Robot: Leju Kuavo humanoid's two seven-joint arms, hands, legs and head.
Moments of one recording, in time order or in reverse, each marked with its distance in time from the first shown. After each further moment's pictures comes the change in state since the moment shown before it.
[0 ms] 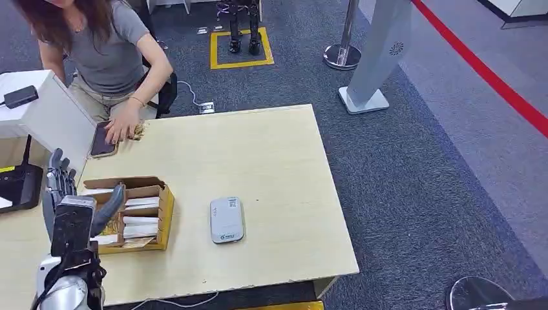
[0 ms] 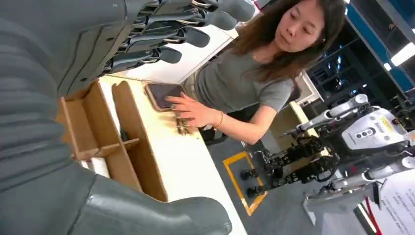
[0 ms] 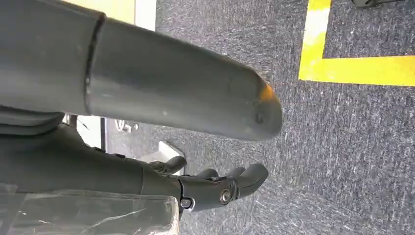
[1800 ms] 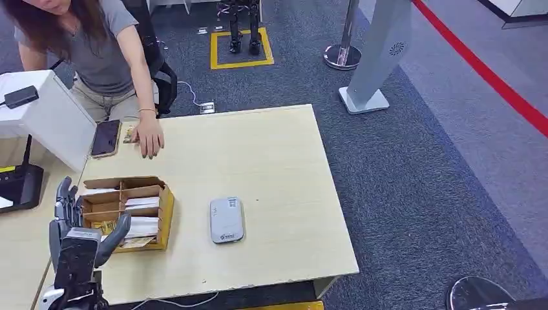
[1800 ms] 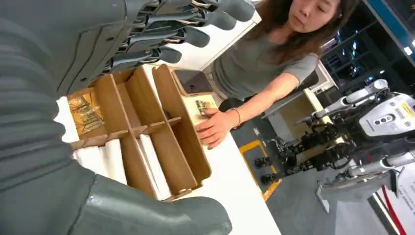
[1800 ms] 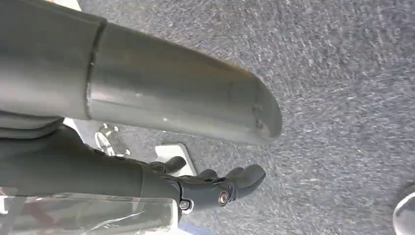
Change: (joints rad) left arm 0.159 0.014 -0.042 -0.045 0.050 0.023 -0.030; right arm 0.002 -0.145 -0.164 -0.076 -0.183 -0.164 -0.091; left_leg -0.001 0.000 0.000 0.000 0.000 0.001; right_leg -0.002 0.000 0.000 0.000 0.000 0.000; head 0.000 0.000
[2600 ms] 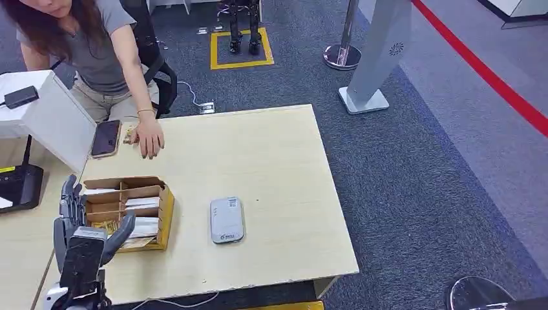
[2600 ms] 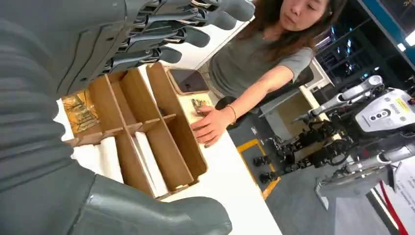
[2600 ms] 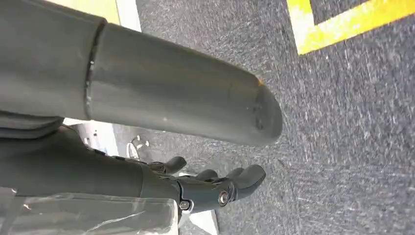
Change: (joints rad) left arm -0.003 -0.003 -0.017 0.001 -0.032 0.001 -0.006; right arm 0.010 0.065 0.002 0.044 0.054 0.121 0.106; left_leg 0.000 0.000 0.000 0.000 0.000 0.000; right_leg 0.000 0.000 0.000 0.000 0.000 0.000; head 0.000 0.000
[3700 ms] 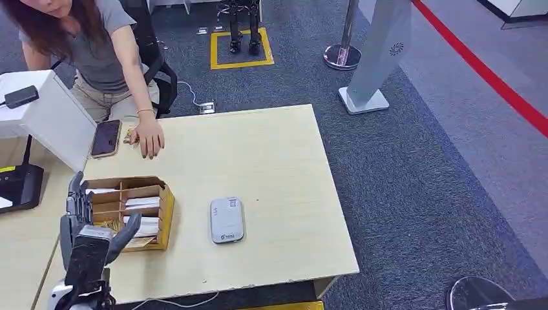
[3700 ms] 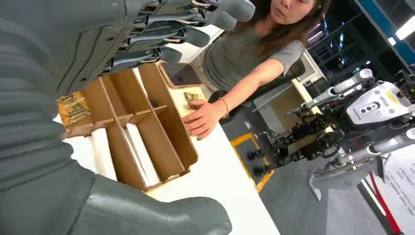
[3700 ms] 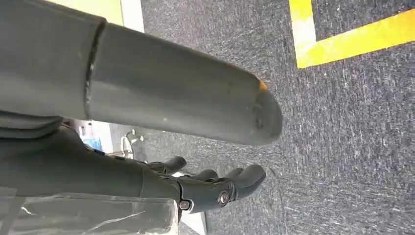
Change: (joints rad) left arm 0.000 0.005 -0.037 -0.007 0.006 0.000 0.006; right arm -0.002 0.026 0.027 0.009 0.024 0.011 -0.015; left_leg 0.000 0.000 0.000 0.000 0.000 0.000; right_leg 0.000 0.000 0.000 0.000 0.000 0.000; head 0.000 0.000
